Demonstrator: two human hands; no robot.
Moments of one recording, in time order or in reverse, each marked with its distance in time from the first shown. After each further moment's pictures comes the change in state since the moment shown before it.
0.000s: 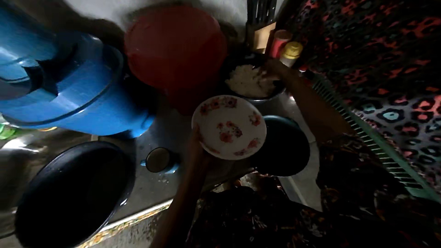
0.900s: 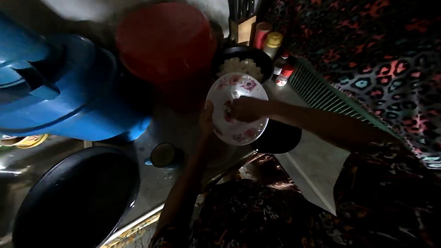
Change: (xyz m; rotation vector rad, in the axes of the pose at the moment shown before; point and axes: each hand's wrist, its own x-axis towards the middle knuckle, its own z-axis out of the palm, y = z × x) left_hand 0.001 0.007 -0.007 0.435 -0.405 0.047; right_hand -0.165 -0.178 0.058 -0.374 -0.336 -0.523
